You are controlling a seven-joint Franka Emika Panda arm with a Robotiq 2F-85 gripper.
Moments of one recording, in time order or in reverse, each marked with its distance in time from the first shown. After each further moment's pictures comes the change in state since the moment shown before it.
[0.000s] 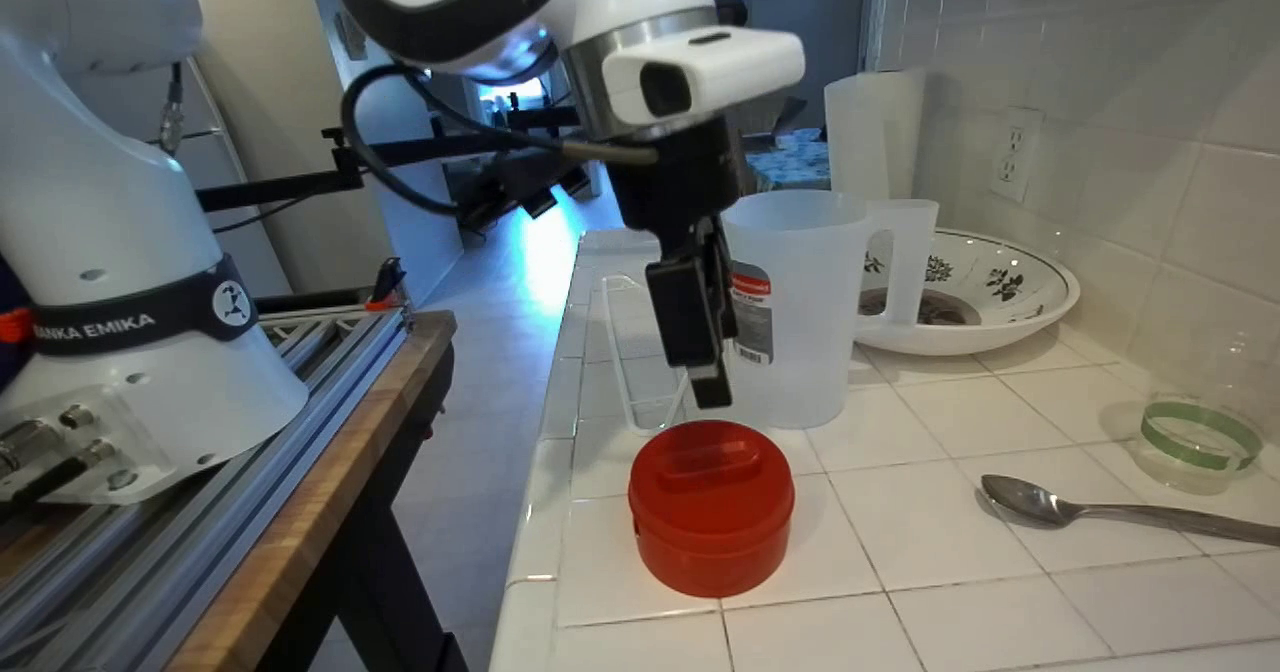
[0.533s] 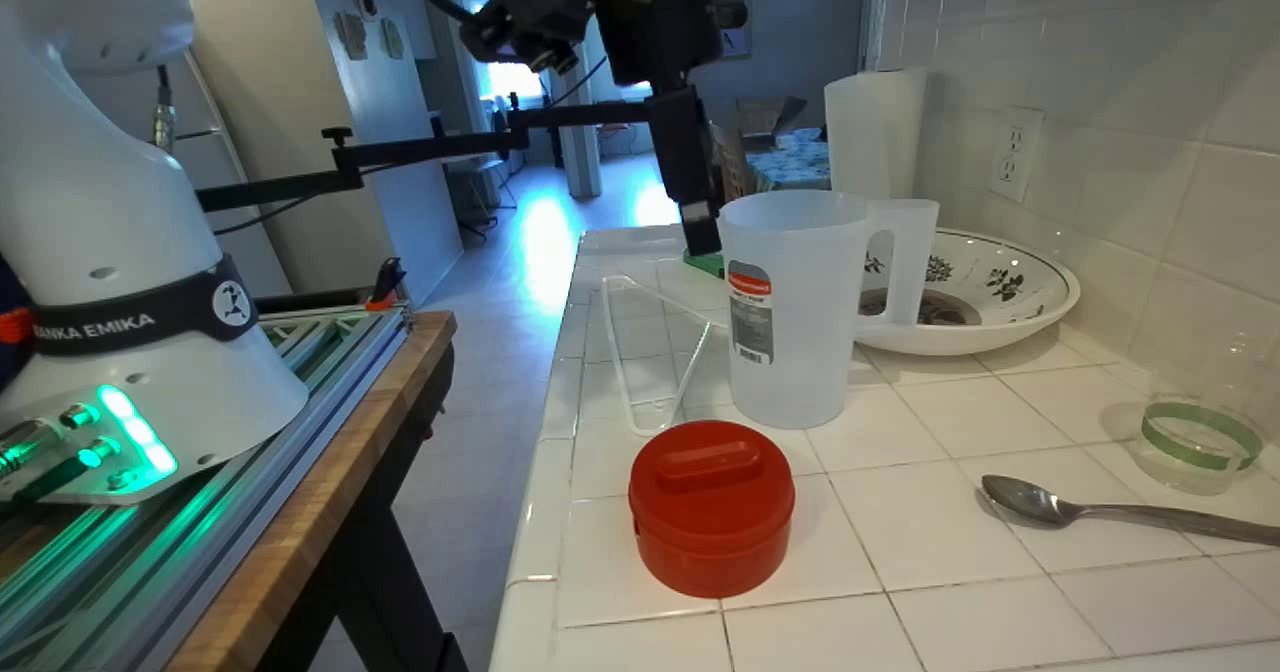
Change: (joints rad) arm 0.094 -0.256 0.086 -0.002 0.048 -0.268 0.023
